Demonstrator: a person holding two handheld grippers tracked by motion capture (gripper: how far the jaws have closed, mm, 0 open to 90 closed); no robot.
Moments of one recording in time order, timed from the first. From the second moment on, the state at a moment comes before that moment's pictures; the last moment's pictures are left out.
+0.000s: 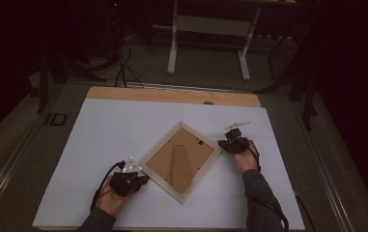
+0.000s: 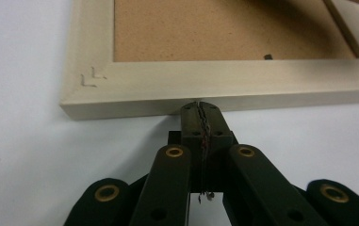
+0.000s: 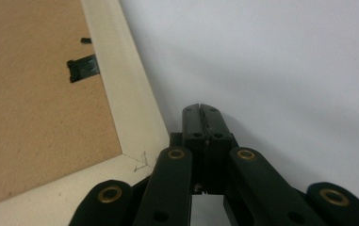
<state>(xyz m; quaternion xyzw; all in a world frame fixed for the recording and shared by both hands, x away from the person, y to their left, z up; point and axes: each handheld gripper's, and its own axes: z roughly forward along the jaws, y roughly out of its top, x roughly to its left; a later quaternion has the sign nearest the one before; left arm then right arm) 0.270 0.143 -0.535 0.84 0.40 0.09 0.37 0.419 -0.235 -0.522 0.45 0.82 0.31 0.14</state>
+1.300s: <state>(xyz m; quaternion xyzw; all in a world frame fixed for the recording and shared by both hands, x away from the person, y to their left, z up) 0.332 0.149 -0.537 0.79 0.48 0.10 0.37 0.364 -0.254 -0.523 0.43 0.84 0.32 0.10</state>
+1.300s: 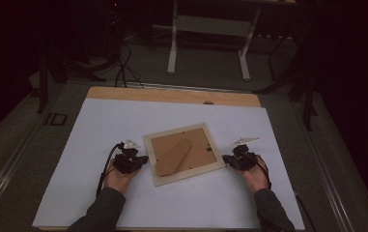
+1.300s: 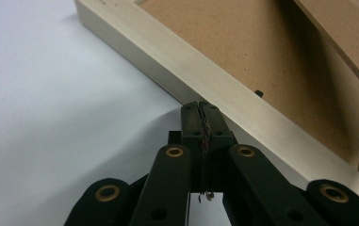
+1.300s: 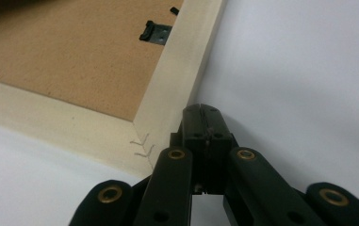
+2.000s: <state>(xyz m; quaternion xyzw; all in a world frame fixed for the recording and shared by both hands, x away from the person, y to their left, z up) 0.370 0.152 -0.535 0.78 0.50 0.12 0.36 0.349 -0.242 -0.523 0.41 0.85 0.32 0.11</state>
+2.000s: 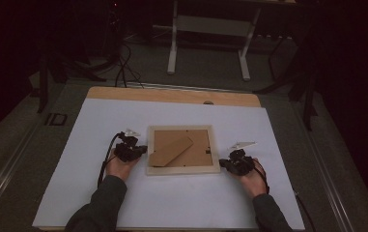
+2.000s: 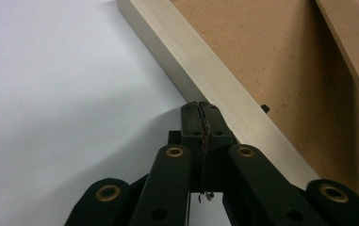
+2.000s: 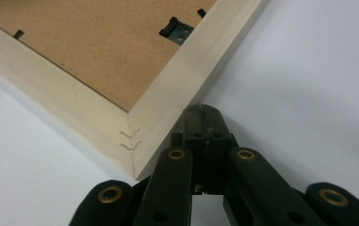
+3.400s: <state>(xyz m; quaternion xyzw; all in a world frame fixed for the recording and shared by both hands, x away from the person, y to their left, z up) 0.325 0.167 -0.539 0.77 0.50 0.09 0.39 0.353 -0.230 -0.526 0.42 0.84 0.33 0.10</state>
